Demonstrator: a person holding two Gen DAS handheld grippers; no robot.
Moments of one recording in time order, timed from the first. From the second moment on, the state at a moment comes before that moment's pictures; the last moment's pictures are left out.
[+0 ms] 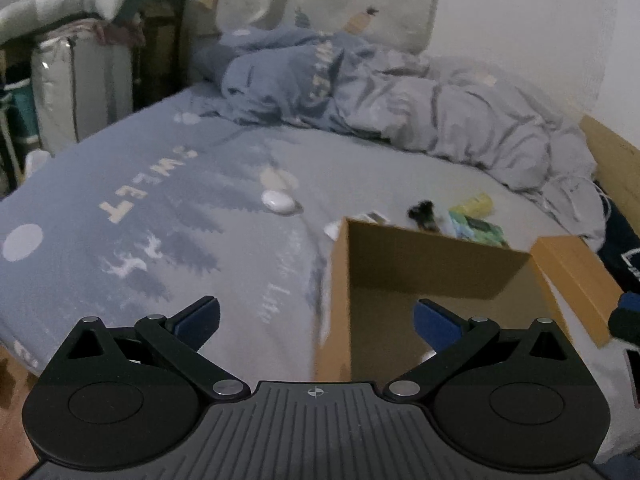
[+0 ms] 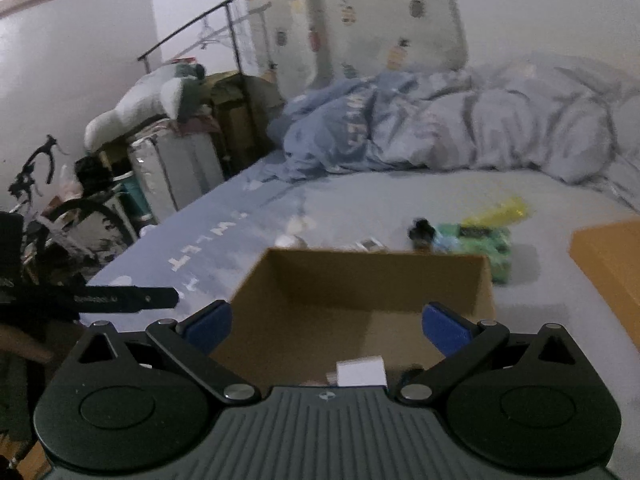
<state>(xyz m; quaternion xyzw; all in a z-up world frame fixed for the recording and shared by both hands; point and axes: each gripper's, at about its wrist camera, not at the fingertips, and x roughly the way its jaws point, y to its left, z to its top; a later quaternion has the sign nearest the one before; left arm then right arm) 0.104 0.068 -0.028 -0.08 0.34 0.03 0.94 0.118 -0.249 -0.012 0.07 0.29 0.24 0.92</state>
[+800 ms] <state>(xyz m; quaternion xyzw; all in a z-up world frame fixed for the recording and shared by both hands) 0.240 0.122 0.098 -0.10 0.27 0.11 0.95 0.280 -0.175 0.103 0.02 0.23 0.37 0.90</state>
